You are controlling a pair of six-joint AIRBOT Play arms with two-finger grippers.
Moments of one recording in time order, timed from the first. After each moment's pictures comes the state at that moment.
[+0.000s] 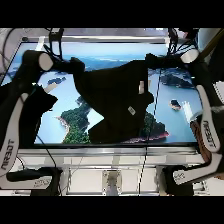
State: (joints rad) left arm -0.27 -1.45 1.57 1.51 -0.88 -1.68; right arm 0.04 -1.64 1.63 -0.90 0.81 1.41
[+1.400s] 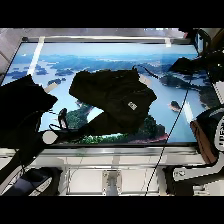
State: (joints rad) left arm -0.42 -0.83 0.34 0.87 -0.62 -1.81; right arm -0.23 -1.55 1.79 -1.01 1.42 1.27
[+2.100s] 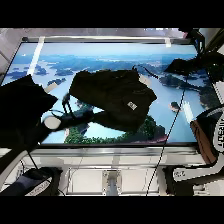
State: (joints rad) left arm -0.38 -0.95 0.60 0.67 -0.56 -1.51; right arm -0.21 -1.55 1.79 -1.04 1.44 1.26
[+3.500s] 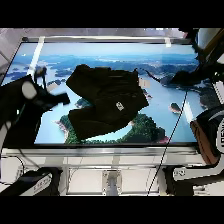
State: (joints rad) left arm -0.11 -1.02 0.94 1.39 -1.13 -1.78; right arm -0.28 -1.51 1.57 -1.11 1.47 1.22
